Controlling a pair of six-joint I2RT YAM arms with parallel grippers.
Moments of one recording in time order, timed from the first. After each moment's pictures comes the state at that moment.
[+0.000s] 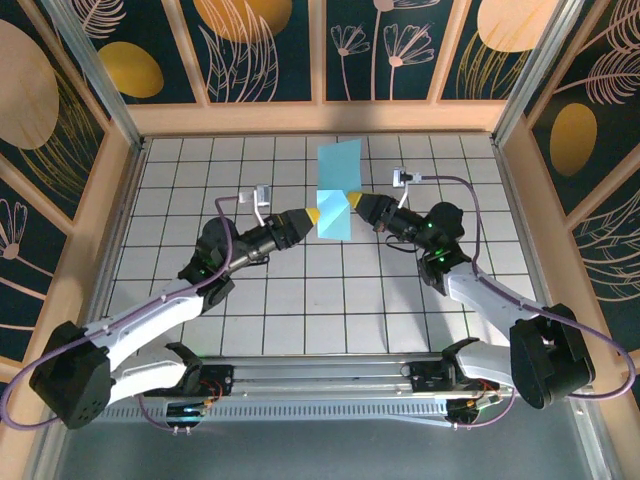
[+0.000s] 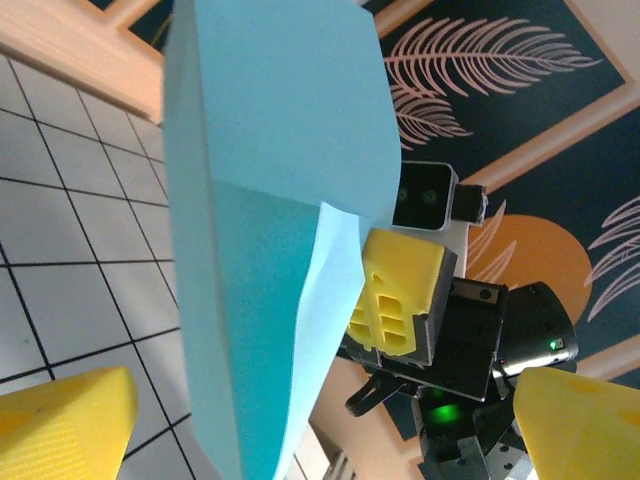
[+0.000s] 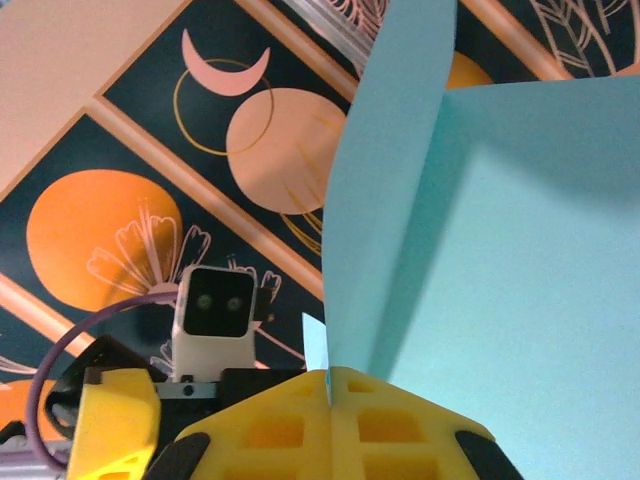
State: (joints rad) left arm -0.67 1.15 0.62 0.58 0.38 -1.03; right arm 0.45 1.20 0.60 0.85 -0.67 0.99
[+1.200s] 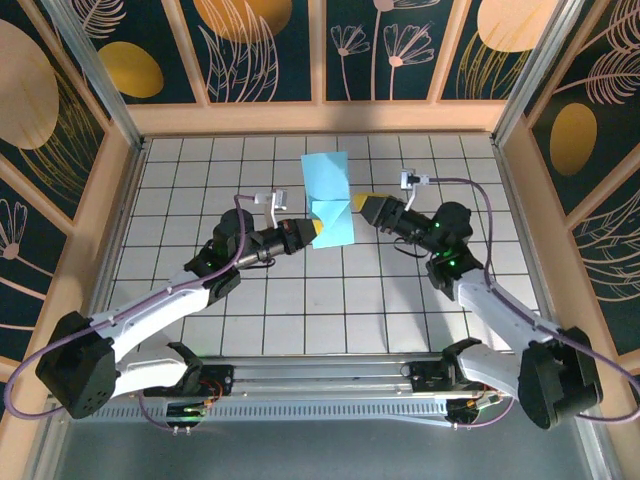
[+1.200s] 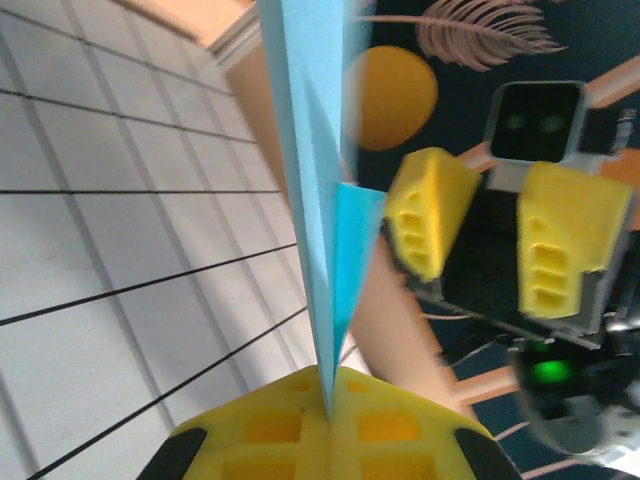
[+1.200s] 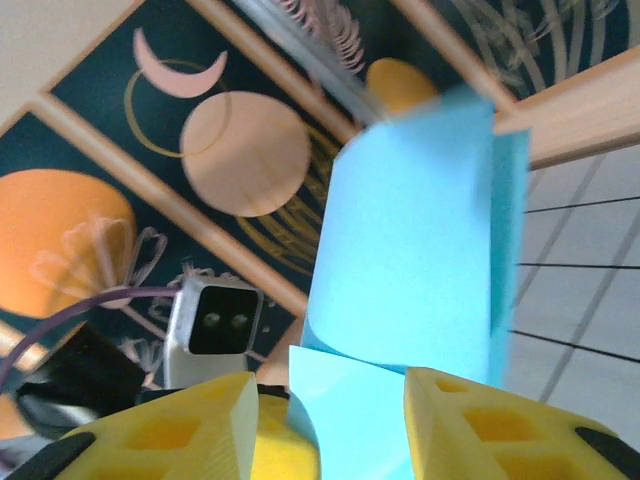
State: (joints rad) left arm -0.69 1.19 0.72 0.29 0.37 -0.89; right arm 0.40 1.07 0.60 0.57 -0.61 0.86
